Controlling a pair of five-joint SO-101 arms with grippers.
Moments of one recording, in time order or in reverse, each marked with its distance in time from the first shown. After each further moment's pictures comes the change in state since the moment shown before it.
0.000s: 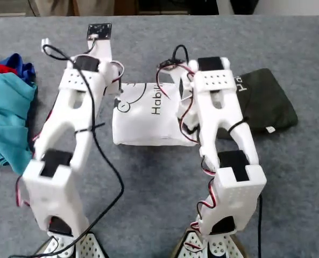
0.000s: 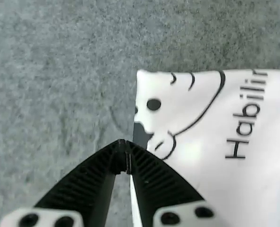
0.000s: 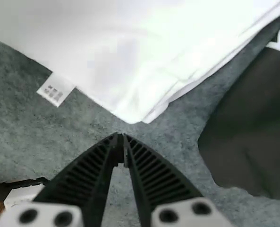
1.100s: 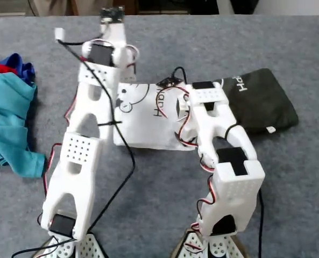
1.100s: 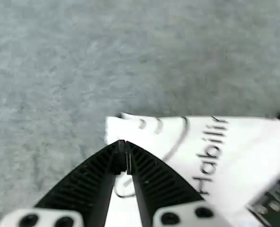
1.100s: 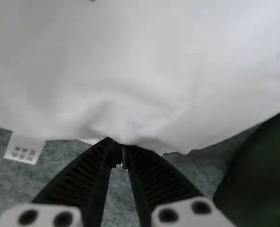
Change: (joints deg) left arm 4.7 38.2 -71.1 28.6 2.9; right arm 0.2 4.7 17.0 -22.3 -2.1
